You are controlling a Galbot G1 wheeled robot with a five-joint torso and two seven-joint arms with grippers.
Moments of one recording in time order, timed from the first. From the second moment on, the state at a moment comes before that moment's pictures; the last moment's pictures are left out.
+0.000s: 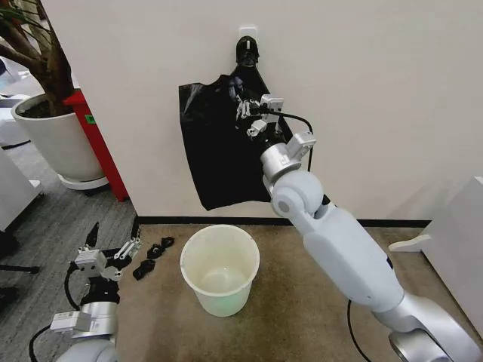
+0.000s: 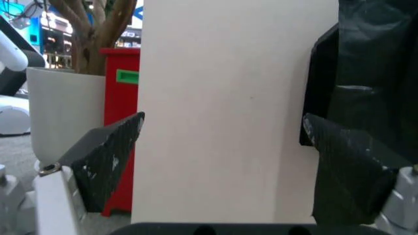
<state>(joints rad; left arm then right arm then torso) 1.68 -1.32 -0.68 -2.15 -0.38 -0.33 -0.06 -0.49 1.25 -0.11 1.90 0.72 -0.02 0.28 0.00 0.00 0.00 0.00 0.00</state>
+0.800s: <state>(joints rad) 1.68 -1.35 -0.68 -2.13 -0.33 -0.33 -0.06 -0.62 1.21 -0.10 2.24 0.69 -0.08 0.21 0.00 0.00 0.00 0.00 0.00</state>
